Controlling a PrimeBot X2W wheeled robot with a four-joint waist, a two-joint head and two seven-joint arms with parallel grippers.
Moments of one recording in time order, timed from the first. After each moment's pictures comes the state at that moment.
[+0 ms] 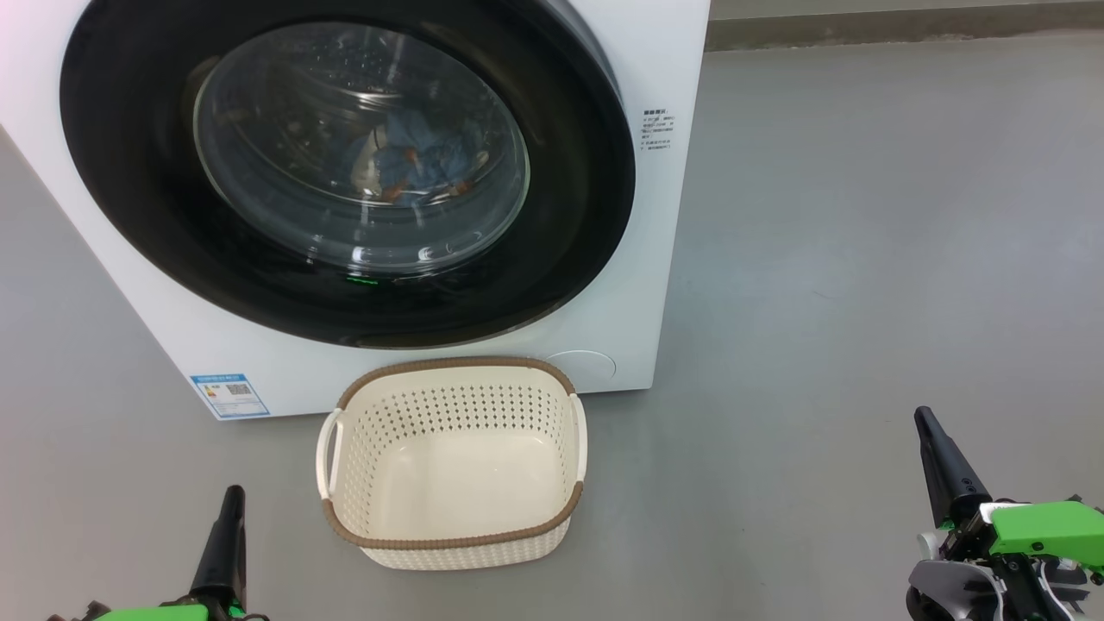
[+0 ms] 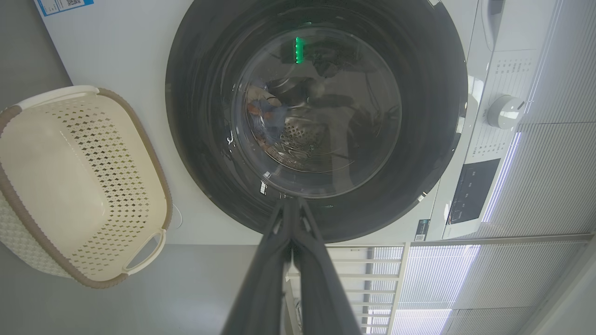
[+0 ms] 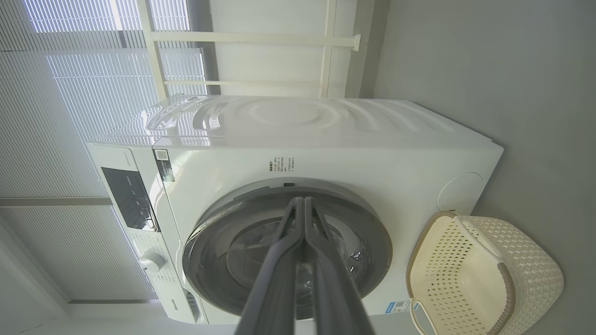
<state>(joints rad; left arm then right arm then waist) -0.06 0.04 0.08 0.28 -1.60 -0.13 0.11 -0.08 -0.04 -0.13 0.27 1.61 0.13 0.11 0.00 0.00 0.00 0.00</state>
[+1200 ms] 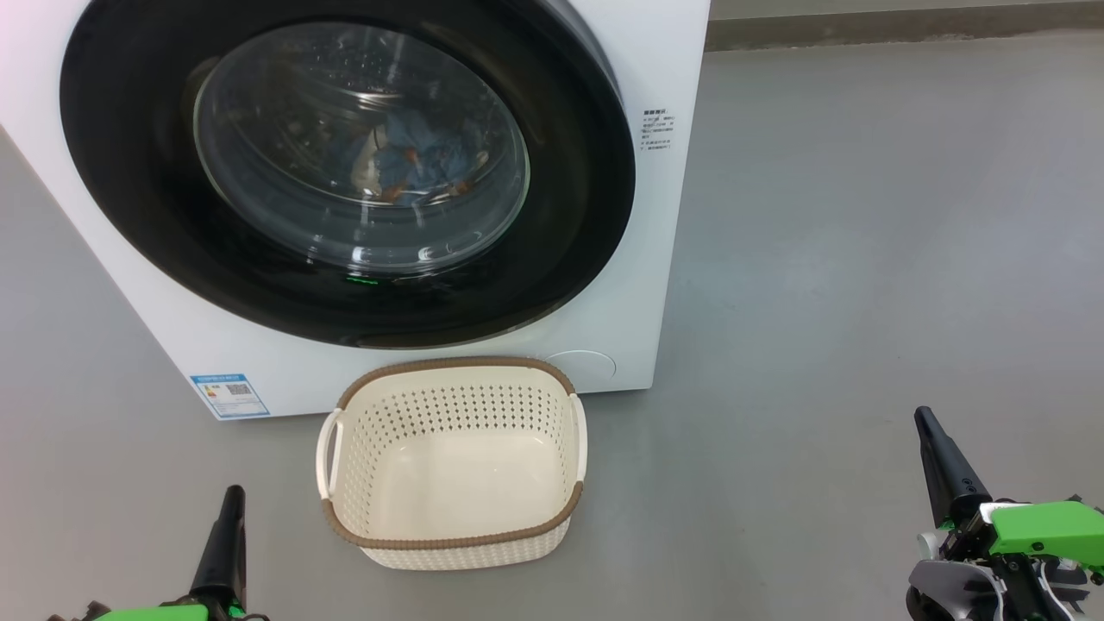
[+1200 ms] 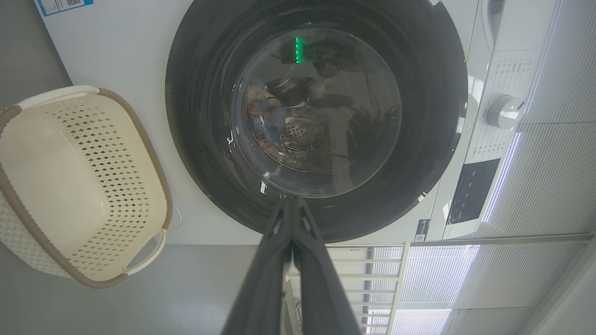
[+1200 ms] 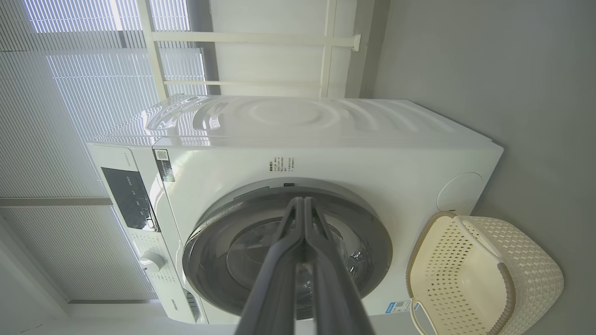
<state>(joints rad) -0.06 0.04 0.08 0.28 -1.60 -0.13 0.11 -0.08 -0.04 -0.13 0.27 1.61 0.13 0.11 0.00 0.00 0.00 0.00</state>
